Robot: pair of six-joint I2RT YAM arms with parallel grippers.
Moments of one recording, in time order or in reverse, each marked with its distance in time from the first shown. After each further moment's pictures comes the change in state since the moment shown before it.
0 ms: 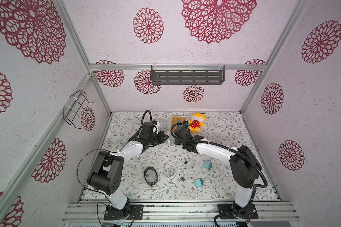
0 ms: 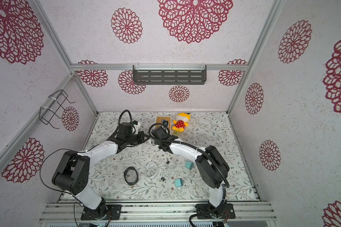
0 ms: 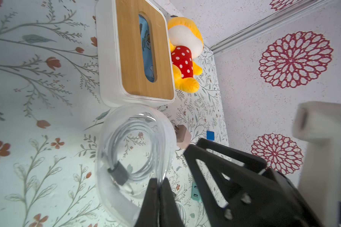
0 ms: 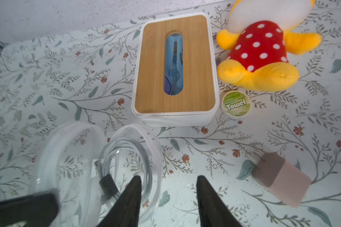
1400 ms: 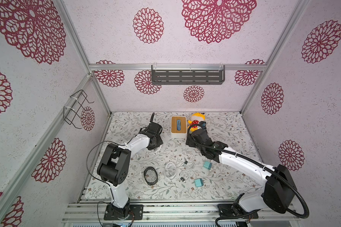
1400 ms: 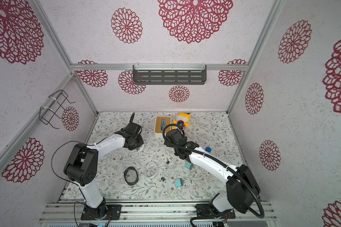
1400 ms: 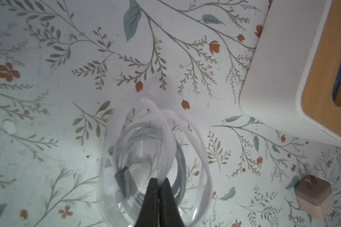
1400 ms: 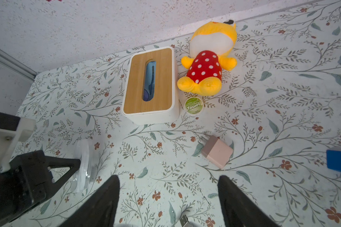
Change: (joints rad) left arm -0.051 0.157 0.216 -0.535 -0.529 -0.117; right arm -0.038 -0.381 -0.261 -0.021 -0.016 -0.012
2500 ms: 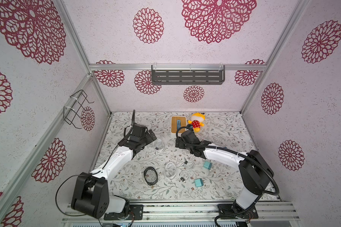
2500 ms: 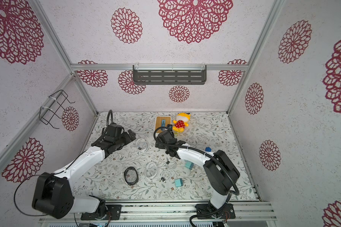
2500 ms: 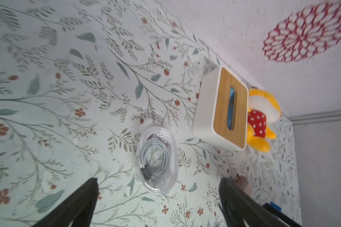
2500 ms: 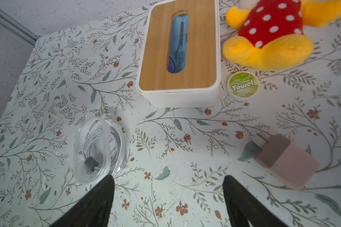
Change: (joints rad) left arm 0.137 -0.502 -0.314 0.225 -0.029 -0.012; right arm 0.018 0.309 0.101 0.170 -0.141 -0.014
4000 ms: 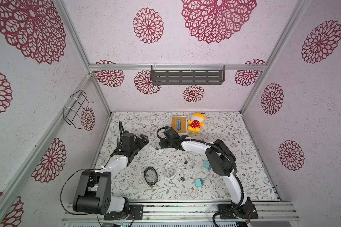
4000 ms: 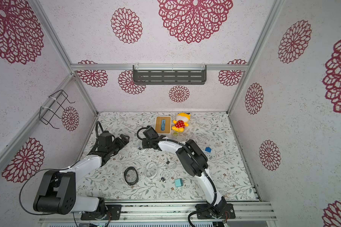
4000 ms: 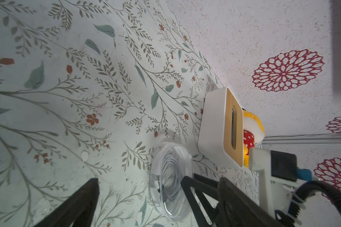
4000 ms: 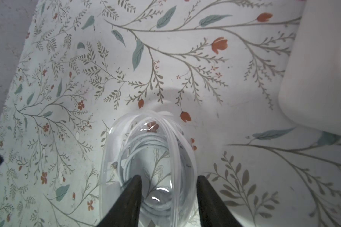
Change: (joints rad) left arm 0.155 0.084 -0.245 0.420 0.258 -0.018; right arm 0.039 0.496 0.478 -0.072 -0.307 -0.067
